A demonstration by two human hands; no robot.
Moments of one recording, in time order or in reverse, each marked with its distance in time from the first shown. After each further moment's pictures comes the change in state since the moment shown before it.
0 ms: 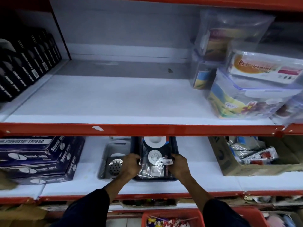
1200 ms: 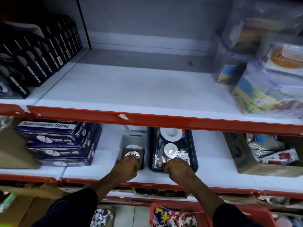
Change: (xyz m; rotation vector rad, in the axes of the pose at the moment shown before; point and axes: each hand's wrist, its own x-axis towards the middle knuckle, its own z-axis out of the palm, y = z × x) left_hand -0.048 -0.076 -0.051 0.531 -0.095 0.222; right_hand -0.045 -0.045 0.029 -0.461 -0.241 -0.430
